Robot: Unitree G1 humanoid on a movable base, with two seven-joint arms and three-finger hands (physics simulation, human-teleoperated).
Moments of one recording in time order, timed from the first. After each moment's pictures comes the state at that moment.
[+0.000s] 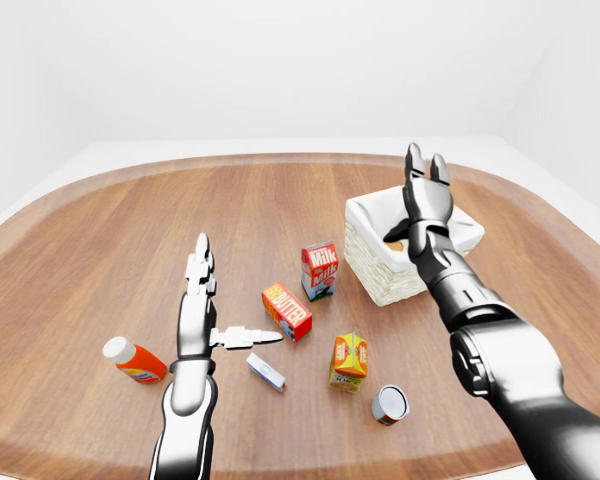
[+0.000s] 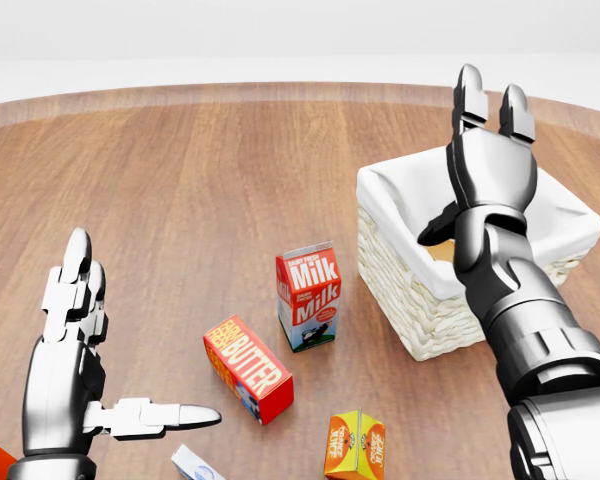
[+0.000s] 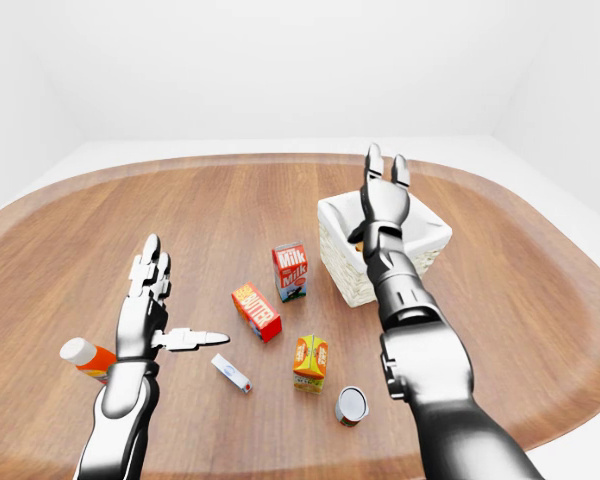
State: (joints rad) left arm 0.11 0.01 0.01 -0.24 0.13 -0.09 0.02; right arm -1.04 -0.29 0.00 1.24 -0.91 -0.04 -0.52
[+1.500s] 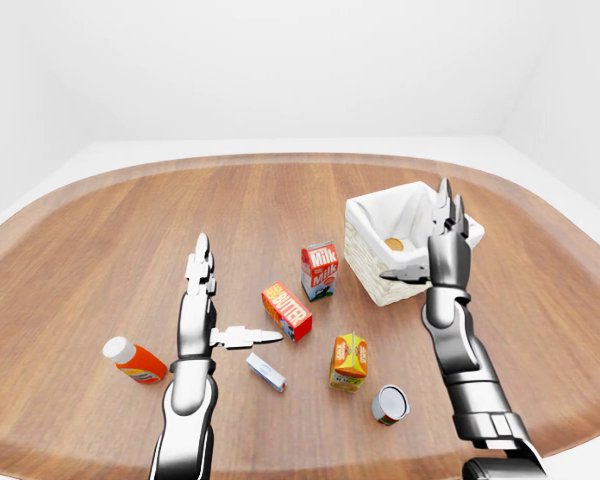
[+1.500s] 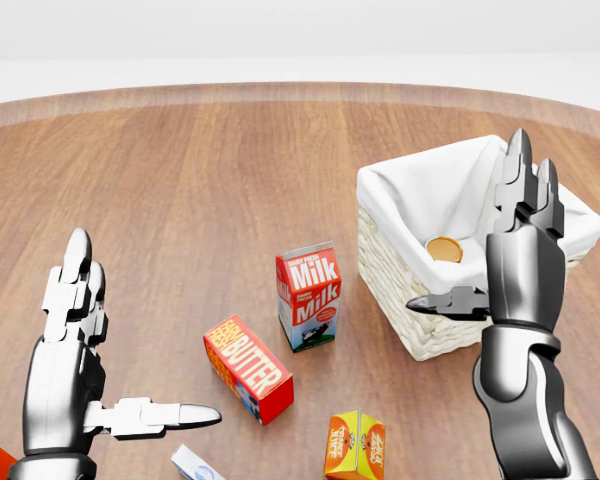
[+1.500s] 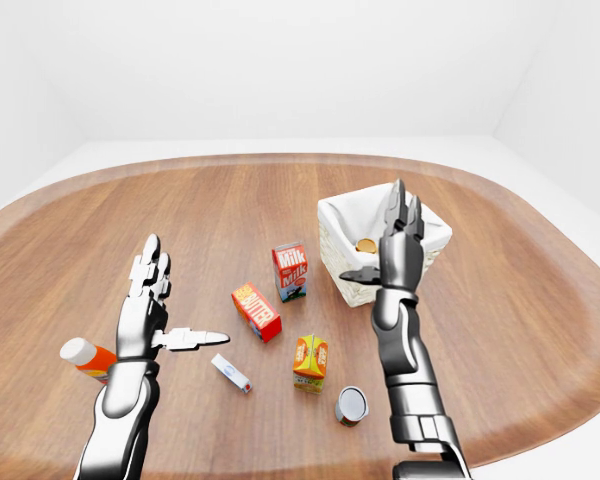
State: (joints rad) left arm 0.11 0.01 0.01 -0.24 0.14 -0.09 0.02; right arm -0.34 -0.19 -0.09 0.26 -0.67 -0.09 -0.40
